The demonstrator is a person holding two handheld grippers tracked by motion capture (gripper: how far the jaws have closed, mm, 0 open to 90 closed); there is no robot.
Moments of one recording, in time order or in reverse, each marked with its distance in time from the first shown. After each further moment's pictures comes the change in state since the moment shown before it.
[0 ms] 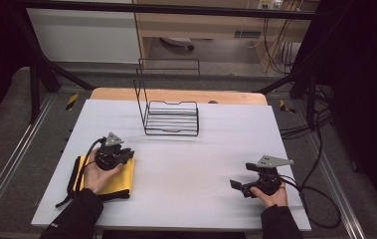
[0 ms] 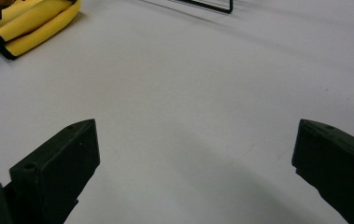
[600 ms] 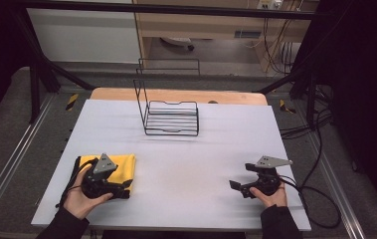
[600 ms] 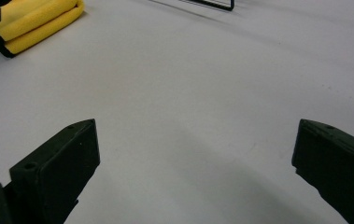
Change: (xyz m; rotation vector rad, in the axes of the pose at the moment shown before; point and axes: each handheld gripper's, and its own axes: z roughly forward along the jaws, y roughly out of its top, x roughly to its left) left arm -0.043 -0.037 -0.068 0.057 -0.088 0.118; right arm 0.001 0.000 0.002 0.008 -0.003 -0.009
